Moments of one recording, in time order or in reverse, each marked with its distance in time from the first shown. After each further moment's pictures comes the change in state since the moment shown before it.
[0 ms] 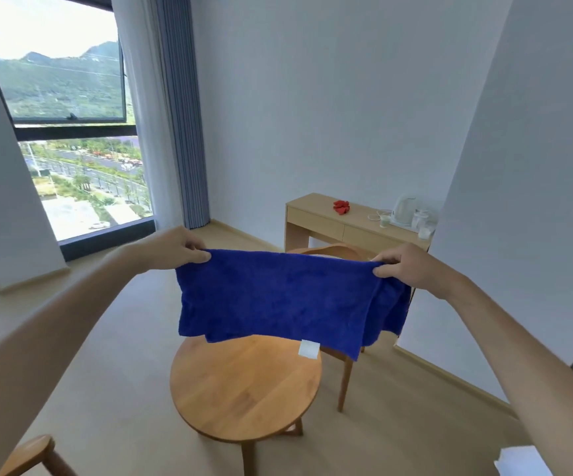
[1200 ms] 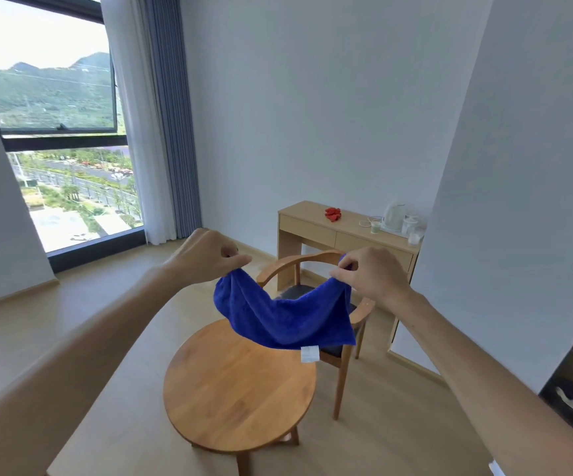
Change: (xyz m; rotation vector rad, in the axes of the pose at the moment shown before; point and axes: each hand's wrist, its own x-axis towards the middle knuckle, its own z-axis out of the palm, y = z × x) left_hand 0.009 0.050 0.033 0.114 0.331 0.210; right_hand -0.001 -0.037 0.044 -0.371 0.362 -0.152
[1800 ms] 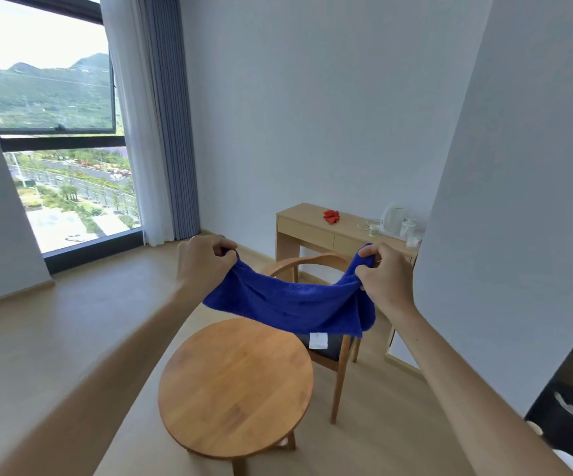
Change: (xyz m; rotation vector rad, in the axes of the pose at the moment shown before) left_hand -0.004 0.014 0.028 -0.295 0.469 -0.249; right_hand -0.007 0.009 0.006 0.430 0.363 0.281
